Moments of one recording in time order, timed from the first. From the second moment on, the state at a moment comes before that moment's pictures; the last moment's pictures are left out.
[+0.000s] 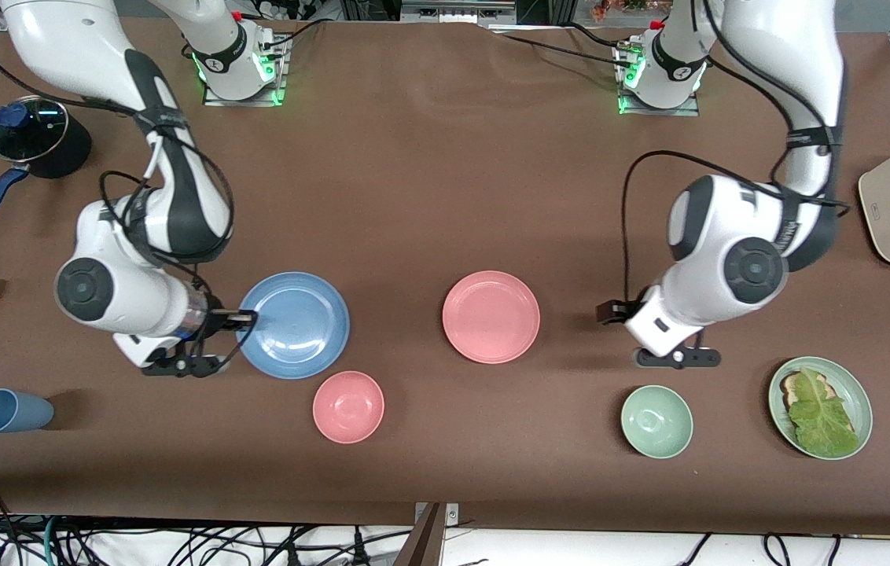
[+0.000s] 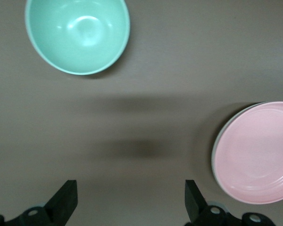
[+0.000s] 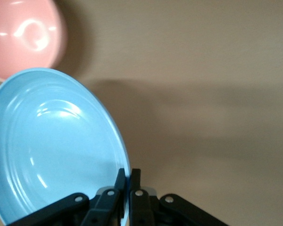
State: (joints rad) left arm -0.39 0.54 0.23 -1.48 -0.21 1.91 -0.11; right arm 0.23 0.59 0.03 -1.47 0.10 1.98 0.20
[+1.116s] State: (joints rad) left arm -0.13 0.31 0.20 -1.35 -0.09 1.59 0.11; right arm 0.71 0.73 0.06 -1.45 0.11 2.34 1.02
